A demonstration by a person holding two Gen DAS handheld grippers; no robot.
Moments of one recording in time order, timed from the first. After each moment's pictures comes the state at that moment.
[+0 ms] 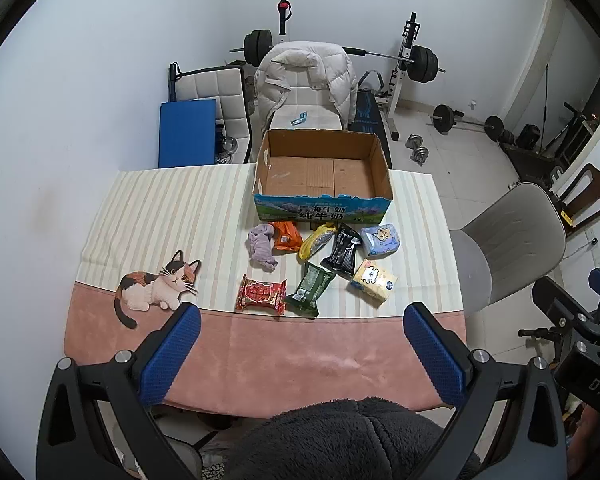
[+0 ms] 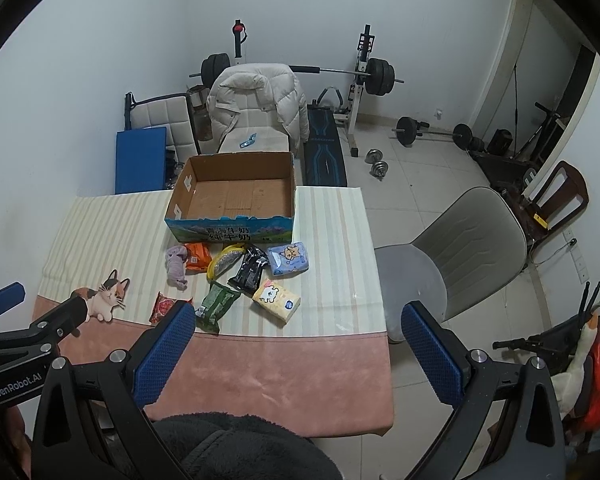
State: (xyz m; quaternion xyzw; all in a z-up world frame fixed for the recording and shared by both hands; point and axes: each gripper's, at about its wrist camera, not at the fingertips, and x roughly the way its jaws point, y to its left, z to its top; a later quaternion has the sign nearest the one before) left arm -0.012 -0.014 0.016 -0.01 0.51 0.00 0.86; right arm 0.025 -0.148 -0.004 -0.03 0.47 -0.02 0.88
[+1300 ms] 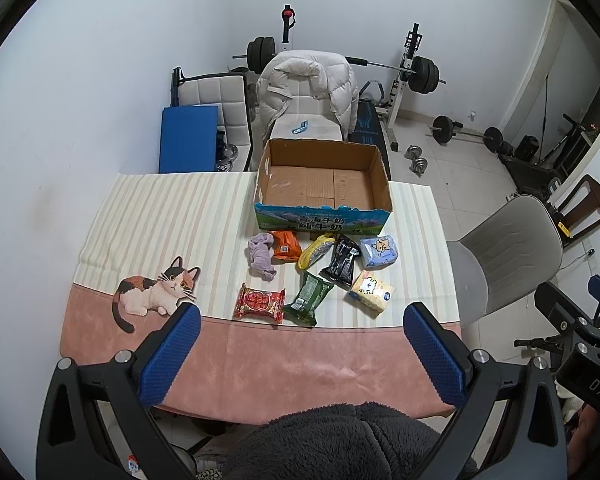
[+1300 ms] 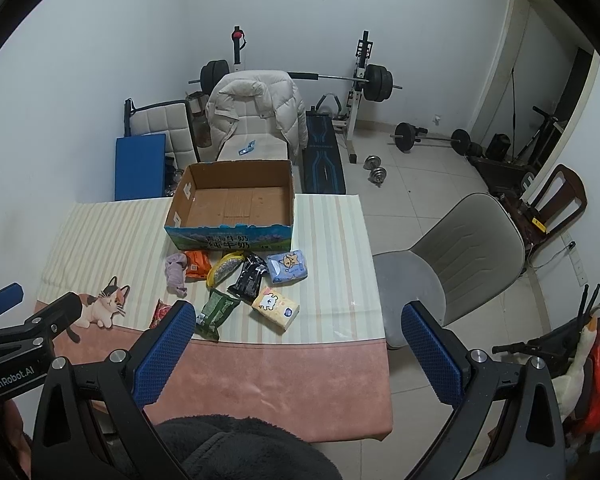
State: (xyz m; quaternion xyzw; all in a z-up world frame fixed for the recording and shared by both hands) left arm -0.008 -0.009 0.020 -0.02 0.50 0.00 0.87; right arm 0.025 -0.150 0.002 -0.03 0.45 -0.03 0.89
